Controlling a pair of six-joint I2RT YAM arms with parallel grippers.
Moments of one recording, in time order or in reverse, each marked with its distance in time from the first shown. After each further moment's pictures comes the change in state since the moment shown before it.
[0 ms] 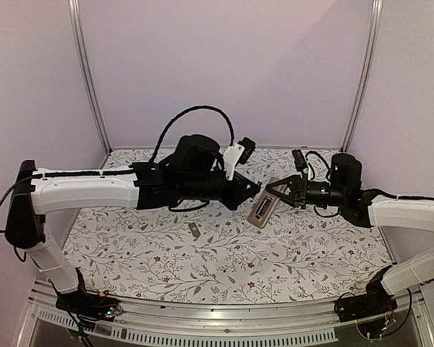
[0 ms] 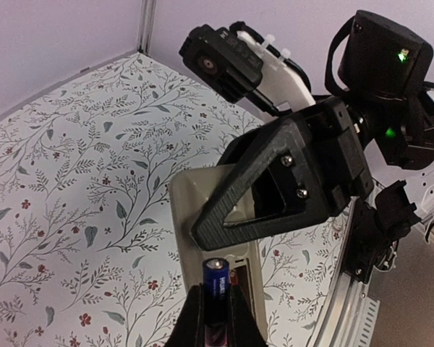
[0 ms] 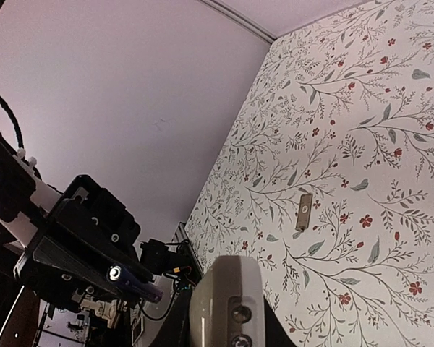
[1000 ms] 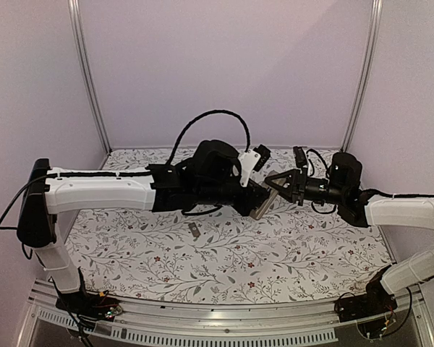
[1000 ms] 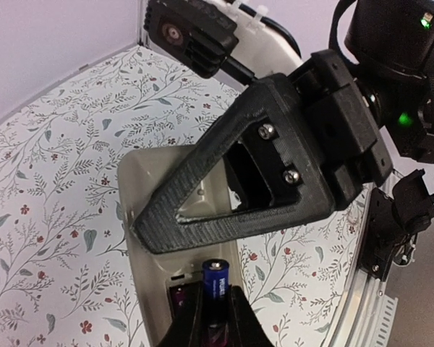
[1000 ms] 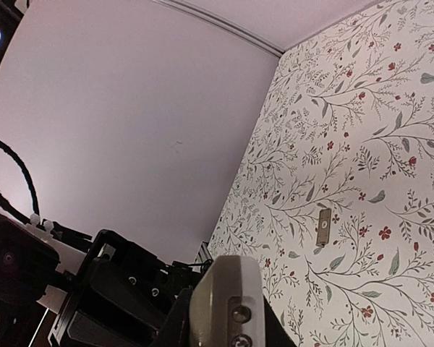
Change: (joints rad) left arm -0.050 0.104 0.099 -0.052 -0.074 0.048; right arm 0.003 0.040 0.001 0.131 0.026 0.156
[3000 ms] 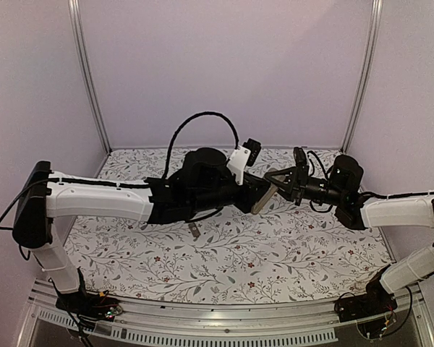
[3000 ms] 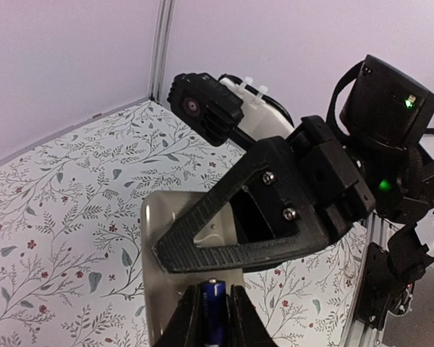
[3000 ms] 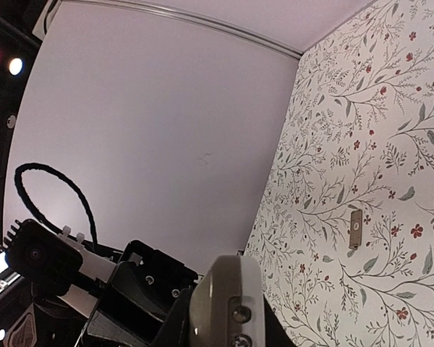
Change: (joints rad) left arm 0.001 -0.034 -0.158 0.346 -0.082 -0.032; right arm -0.002 0.047 -0.034 0.206 -0.005 0.196
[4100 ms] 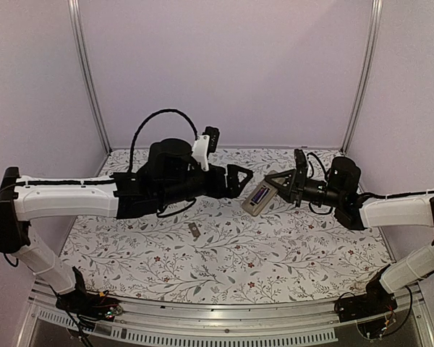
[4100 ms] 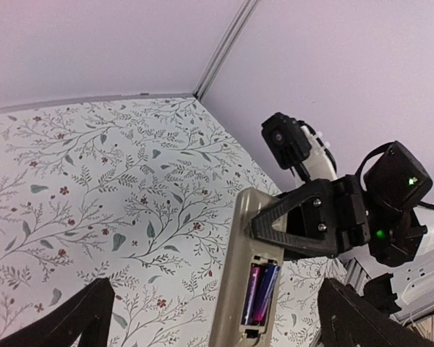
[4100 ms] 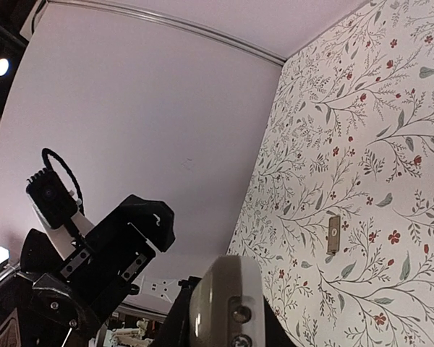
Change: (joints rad) left arm 0.066 -0.206 -0.126 -0.070 -0.049 -0.229; right arm -0.009 0.015 -0.005 -0.037 0.033 -0.064
